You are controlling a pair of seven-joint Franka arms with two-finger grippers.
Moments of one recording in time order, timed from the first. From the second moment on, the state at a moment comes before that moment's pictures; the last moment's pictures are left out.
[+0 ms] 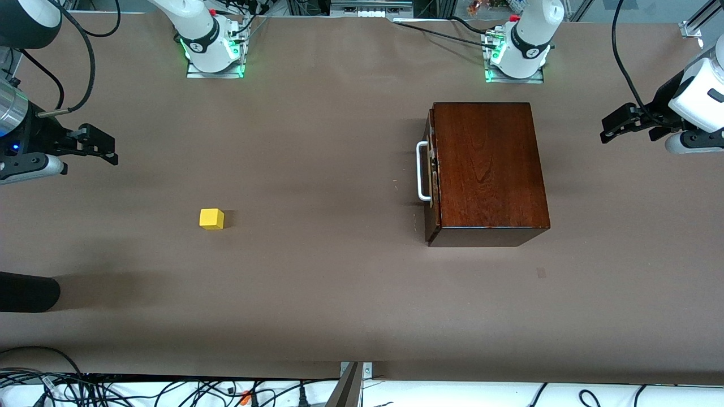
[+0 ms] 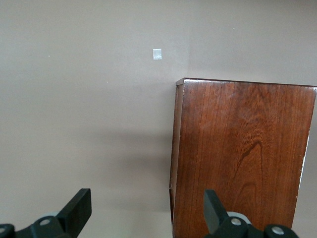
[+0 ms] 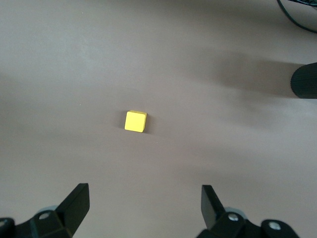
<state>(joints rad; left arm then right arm) -0.06 -0.02 0.02 -1.63 -0.01 1.55 -0.12 0.16 0.12 -0.13 -1.51 0.02 1.65 -0.18</state>
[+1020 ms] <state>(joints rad) -0.06 -0.02 0.01 -1.63 -0.01 1.55 -0.12 0.16 0.12 -0.13 -1.51 0.02 1.65 -0.18</state>
